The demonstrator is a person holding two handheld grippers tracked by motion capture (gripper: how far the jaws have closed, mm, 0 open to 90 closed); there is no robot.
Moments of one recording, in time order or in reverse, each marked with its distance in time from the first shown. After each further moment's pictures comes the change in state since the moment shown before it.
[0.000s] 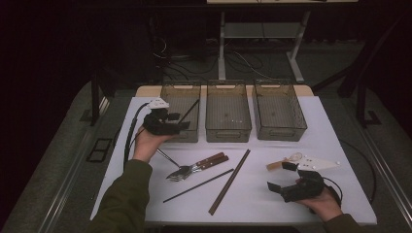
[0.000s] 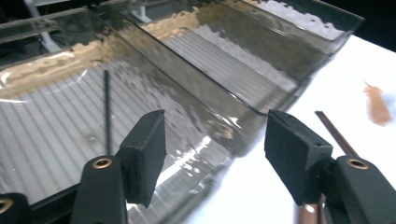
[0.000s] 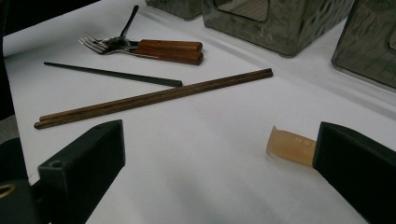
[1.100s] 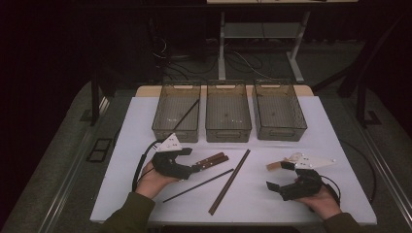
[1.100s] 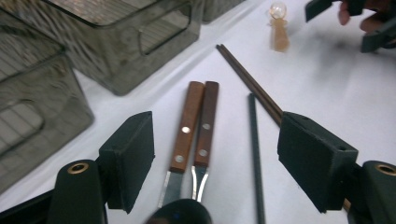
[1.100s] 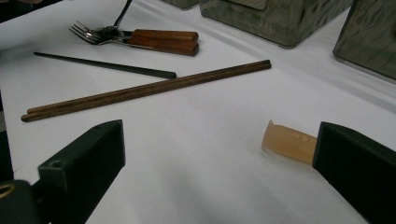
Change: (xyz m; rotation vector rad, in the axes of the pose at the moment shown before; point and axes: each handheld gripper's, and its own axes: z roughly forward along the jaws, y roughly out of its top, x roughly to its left) left arm -0.084 -0.060 -0.010 0.074 -0.162 0.116; right arm -0.007 -0.001 0.008 0.028 0.000 -0.011
